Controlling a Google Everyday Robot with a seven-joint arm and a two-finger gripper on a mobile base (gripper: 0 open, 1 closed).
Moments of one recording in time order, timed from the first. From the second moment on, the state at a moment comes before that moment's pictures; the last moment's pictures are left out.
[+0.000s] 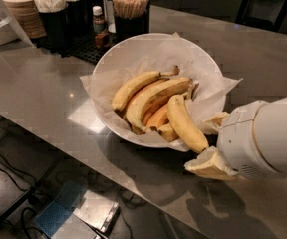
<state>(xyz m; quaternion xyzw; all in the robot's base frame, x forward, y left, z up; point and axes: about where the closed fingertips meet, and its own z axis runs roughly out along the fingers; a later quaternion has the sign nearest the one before) 0.365 -0.105 0.891 -0.56 0.78 0.02 0.29</state>
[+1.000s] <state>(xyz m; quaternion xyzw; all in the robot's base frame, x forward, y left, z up) 0.365 -0.104 0.894 -0.56 0.78 0.01 0.29</state>
